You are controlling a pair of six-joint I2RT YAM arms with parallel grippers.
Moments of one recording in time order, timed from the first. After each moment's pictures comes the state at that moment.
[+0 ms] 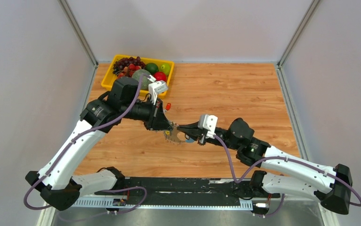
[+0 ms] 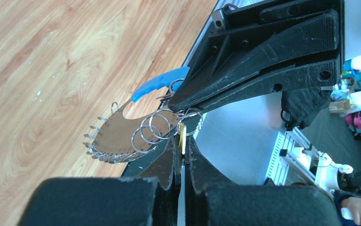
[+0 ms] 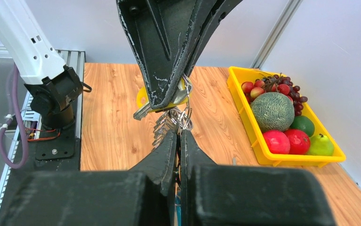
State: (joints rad) left arm -0.64 1.12 1.42 -0.94 0.69 -0.24; right arm 1.08 0.92 0.72 0.30 -0.24 -0.21
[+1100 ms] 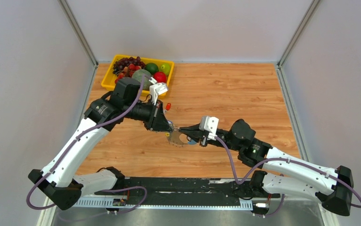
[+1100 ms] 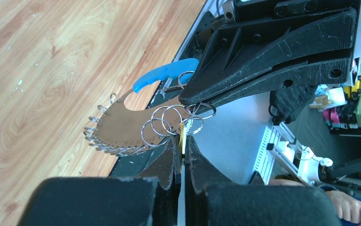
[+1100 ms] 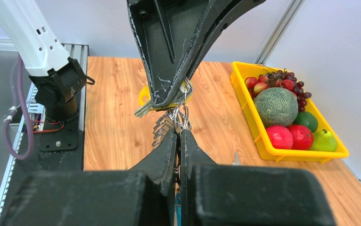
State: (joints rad) left arm -0.59 1.13 1.37 -0.94 0.76 -0.26; right arm 1.07 0.88 0.70 0.28 -0.24 -0.22
